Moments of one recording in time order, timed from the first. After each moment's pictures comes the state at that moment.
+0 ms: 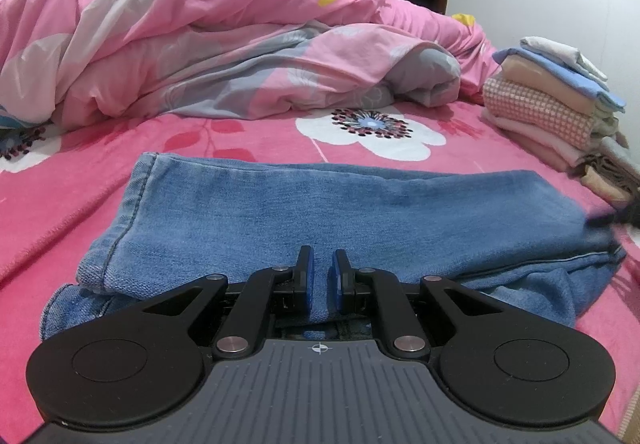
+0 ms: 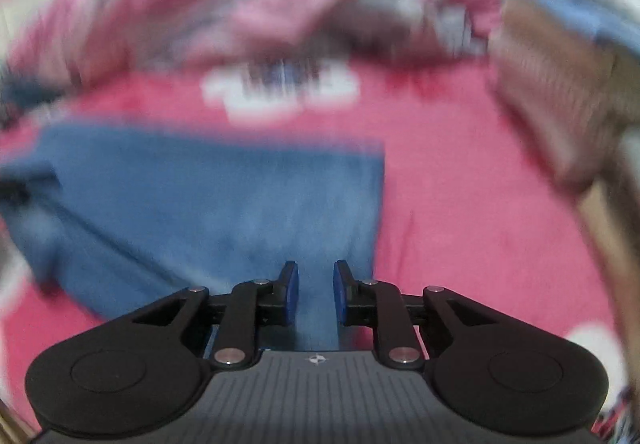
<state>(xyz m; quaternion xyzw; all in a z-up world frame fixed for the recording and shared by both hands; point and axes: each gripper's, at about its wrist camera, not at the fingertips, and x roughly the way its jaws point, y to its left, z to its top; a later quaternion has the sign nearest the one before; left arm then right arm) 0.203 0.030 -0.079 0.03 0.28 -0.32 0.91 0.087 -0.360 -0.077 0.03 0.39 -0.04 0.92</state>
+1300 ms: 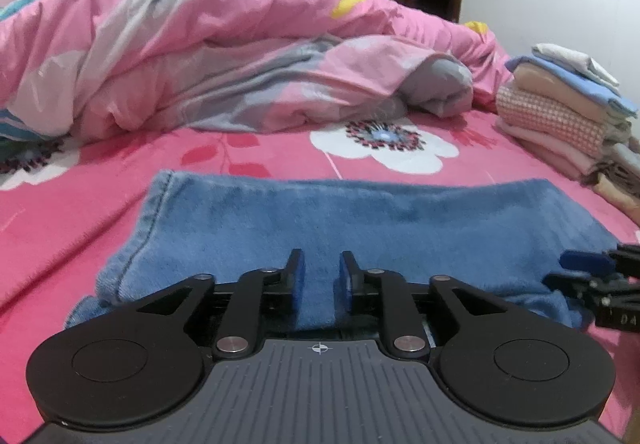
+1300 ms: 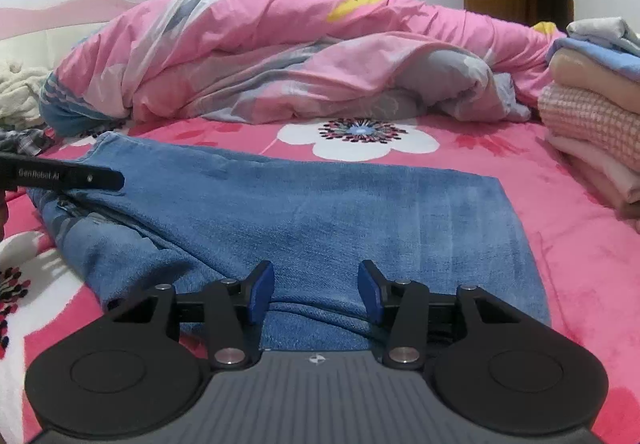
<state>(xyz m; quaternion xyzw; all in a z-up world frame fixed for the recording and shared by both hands) 0.198 0.029 -0.066 0.03 0.25 -0.29 0.92 0.080 -0.266 -0.108 0.01 0.26 -0.01 0.97</state>
